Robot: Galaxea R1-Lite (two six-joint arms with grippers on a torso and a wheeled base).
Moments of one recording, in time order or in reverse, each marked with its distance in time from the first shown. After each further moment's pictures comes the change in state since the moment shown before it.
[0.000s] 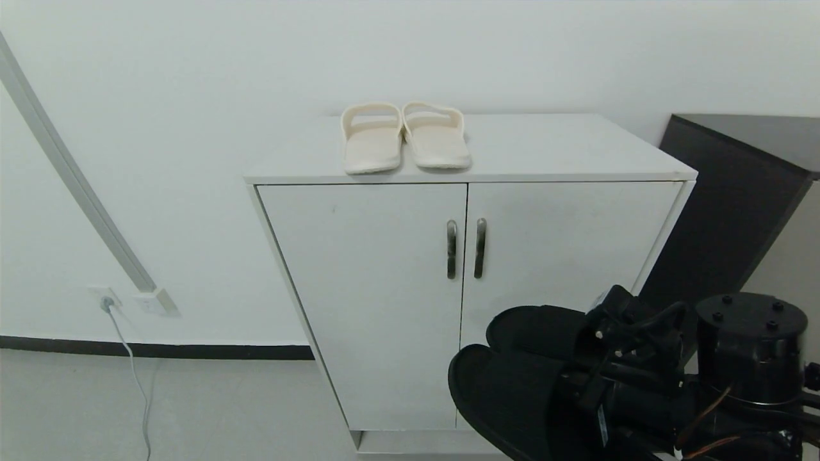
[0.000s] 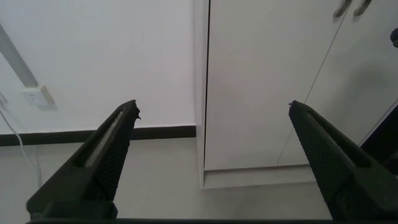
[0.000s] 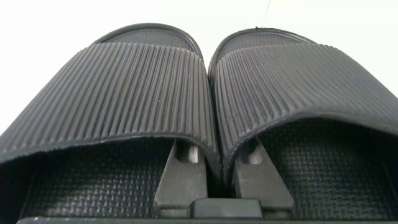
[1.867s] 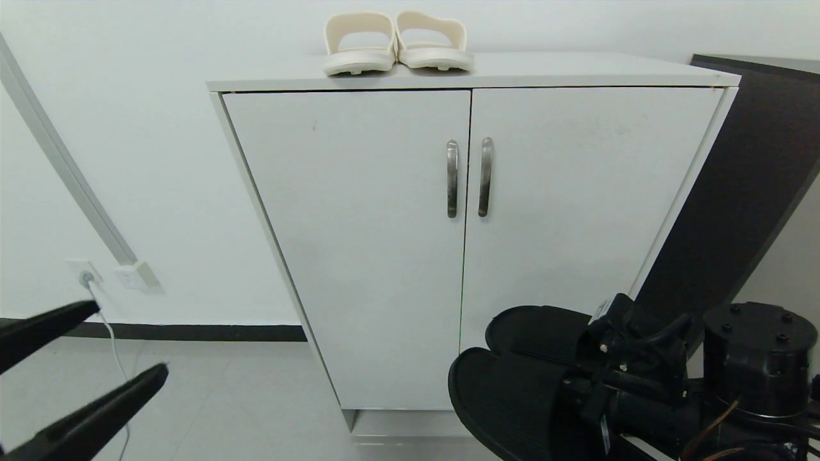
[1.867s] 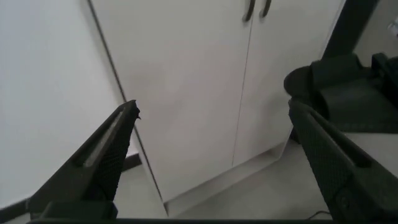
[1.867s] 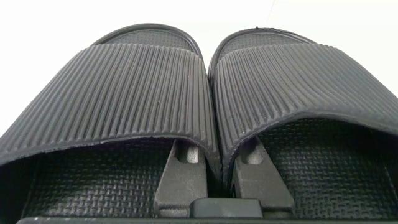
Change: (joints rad) left arm -0.079 0.784 -0.366 -0.390 -0.383 0.066; right arm 0.008 0.007 0.044 -0.077 0.001 -0.036
